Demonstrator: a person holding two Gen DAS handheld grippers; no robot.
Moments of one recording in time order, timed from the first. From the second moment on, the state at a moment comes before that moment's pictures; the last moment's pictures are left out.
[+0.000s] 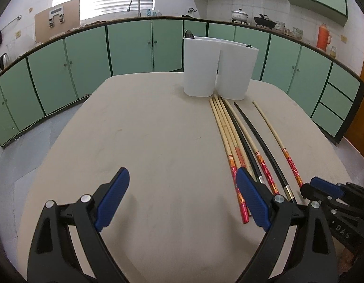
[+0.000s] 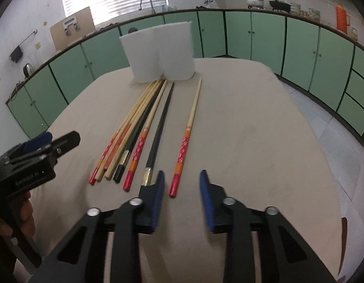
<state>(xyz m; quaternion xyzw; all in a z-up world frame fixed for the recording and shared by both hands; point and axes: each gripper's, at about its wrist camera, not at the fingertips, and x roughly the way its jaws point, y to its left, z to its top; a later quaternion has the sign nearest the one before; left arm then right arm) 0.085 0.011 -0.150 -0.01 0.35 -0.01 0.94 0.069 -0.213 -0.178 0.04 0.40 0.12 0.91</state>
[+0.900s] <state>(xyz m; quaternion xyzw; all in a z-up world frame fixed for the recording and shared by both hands) 0.081 -0.025 -0.172 0.04 0.41 -0.07 0.91 0.070 -0.236 -0.181 0.06 0.40 0.08 0.91</state>
